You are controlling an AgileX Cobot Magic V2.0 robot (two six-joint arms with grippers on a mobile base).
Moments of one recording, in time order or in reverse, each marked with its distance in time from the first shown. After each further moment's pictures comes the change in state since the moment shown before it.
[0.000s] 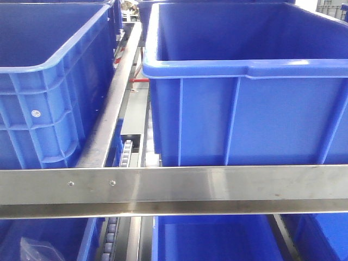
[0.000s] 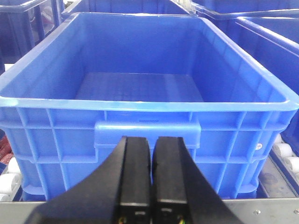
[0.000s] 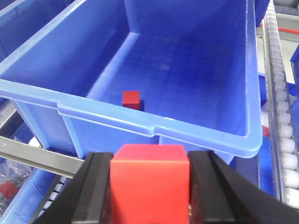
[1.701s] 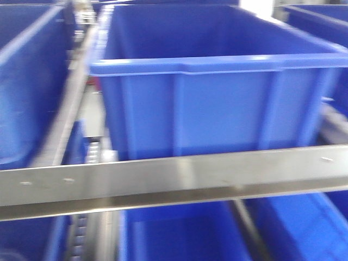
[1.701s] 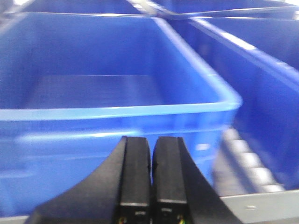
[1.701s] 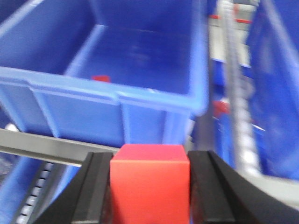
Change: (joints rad) left arm 0.000 0.000 0.000 0.000 0.000 0.000; right arm 0.000 0.000 0.000 0.000 0.000 0.000
